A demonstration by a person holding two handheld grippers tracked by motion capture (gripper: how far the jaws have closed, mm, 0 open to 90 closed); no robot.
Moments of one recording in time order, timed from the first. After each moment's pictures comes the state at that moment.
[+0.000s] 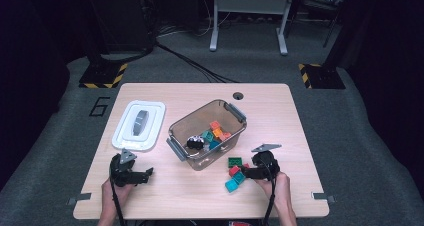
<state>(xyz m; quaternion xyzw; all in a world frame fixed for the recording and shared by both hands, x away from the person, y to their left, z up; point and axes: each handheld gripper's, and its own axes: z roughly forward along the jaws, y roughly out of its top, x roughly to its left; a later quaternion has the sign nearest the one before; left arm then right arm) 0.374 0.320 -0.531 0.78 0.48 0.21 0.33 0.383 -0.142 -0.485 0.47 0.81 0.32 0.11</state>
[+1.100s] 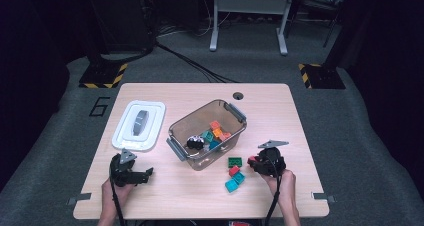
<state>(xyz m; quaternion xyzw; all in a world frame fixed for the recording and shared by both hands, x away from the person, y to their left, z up) 0.375 0.320 -0.531 0.78 0.48 0.21 0.33 0.387 -0.157 -0.471 0.49 0.80 0.32 0.13</state>
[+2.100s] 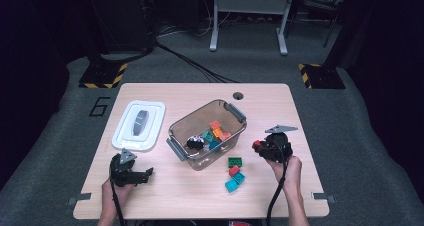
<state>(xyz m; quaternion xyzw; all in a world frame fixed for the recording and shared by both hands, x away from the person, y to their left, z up) 0.375 0.320 -0.531 0.78 0.48 0.21 0.33 0.409 -0.170 -0.430 0.50 0.78 0.35 0.16</state>
